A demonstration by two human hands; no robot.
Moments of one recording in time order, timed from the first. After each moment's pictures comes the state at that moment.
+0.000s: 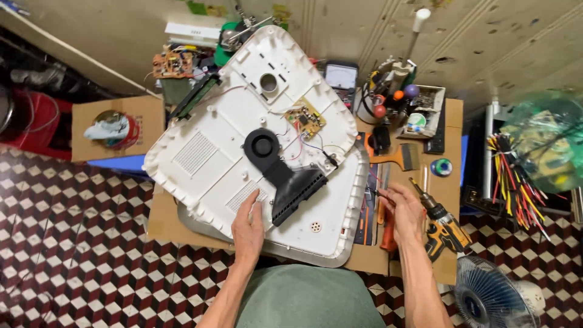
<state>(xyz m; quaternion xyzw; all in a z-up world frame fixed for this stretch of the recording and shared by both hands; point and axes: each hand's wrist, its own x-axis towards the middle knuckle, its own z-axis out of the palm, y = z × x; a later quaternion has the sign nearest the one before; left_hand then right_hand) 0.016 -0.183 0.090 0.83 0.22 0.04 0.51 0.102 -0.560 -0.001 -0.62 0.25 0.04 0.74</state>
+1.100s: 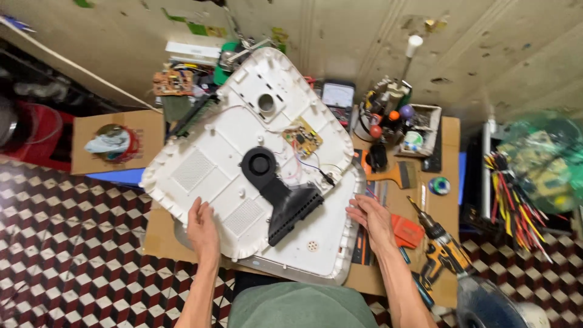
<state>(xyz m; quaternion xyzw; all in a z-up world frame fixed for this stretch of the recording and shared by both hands) 0.046 -0.105 0.059 0.72 0.41 0.13 0.54 0.124 -0.506 0.001 -0.59 0.24 0.19 0.75</state>
